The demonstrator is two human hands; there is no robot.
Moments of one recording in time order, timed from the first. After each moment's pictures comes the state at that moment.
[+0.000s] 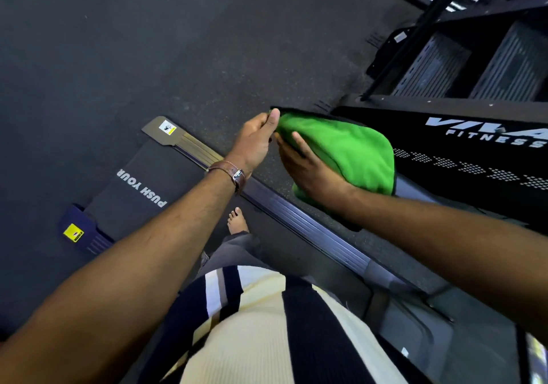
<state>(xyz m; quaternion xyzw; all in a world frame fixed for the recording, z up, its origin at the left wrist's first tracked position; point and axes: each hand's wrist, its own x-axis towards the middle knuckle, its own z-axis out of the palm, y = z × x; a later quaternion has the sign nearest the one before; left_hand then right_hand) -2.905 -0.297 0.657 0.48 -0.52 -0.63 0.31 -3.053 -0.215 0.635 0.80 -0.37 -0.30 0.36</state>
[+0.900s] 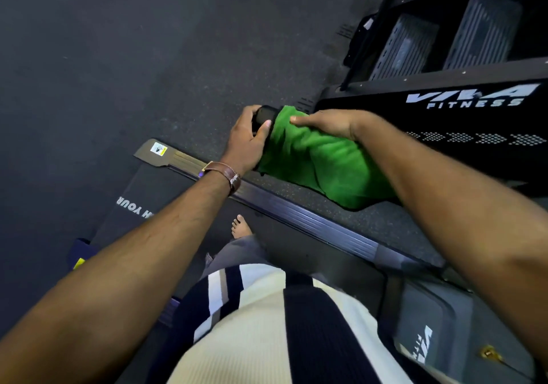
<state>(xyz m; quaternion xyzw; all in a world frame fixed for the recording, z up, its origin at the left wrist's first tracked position) -2.923 -0.292 0.654 0.50 -0.70 -0.42 0.28 -3.133 -0.263 0.699 0.42 -0.63 0.10 -0.64</state>
